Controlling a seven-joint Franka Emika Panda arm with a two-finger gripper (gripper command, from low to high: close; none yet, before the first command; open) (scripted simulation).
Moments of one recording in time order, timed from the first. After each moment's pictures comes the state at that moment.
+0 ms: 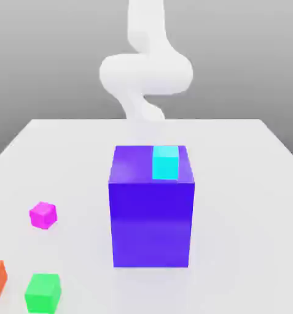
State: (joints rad) arm -0.07 -0.74 0.01 -2.35 -0.02 2.35 0.90
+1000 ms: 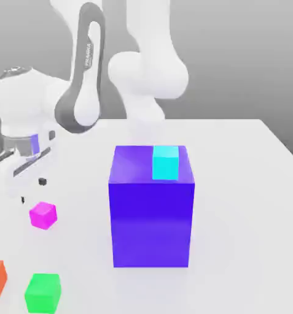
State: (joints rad) arm -0.76 0.05 -0.11 -2.87 0.03 2.92 1.85
